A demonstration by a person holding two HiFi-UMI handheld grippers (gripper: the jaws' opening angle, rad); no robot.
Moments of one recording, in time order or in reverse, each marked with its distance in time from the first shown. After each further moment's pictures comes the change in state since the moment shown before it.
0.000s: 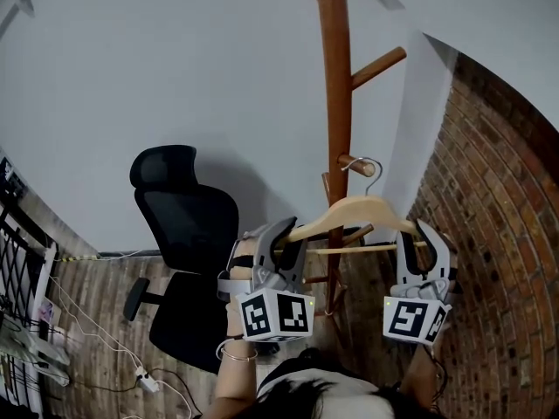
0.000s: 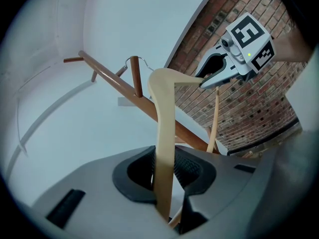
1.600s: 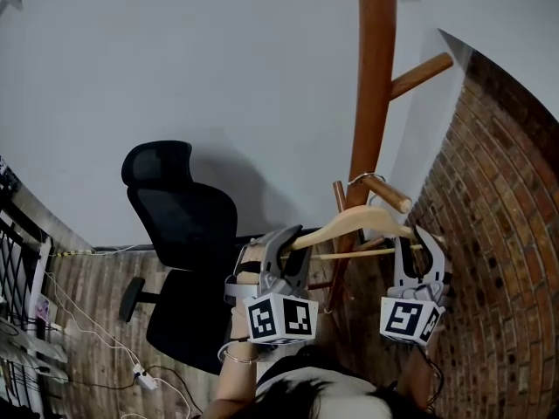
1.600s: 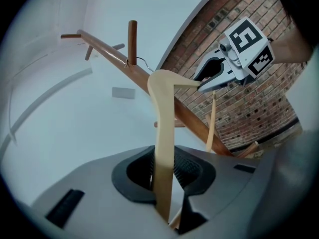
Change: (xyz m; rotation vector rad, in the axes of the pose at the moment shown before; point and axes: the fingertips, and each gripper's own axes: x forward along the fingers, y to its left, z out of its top) left arm 0.037 -0.024 -0.041 -0.023 0.009 -0.064; right arm 0.042 0.032 -0.027 0.022 0.068 0.025
